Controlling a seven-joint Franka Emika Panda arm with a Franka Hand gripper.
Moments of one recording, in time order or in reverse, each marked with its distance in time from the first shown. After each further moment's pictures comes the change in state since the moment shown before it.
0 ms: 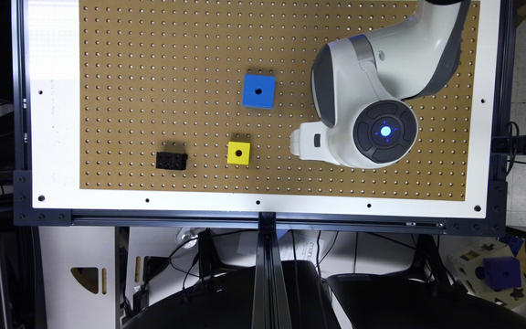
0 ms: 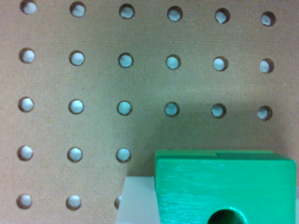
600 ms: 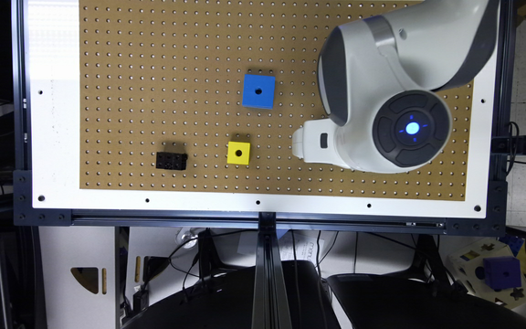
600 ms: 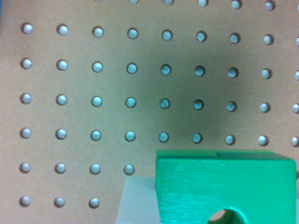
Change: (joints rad) arm 0.000 -0.137 0.000 -0.001 0.001 -0.136 0.000
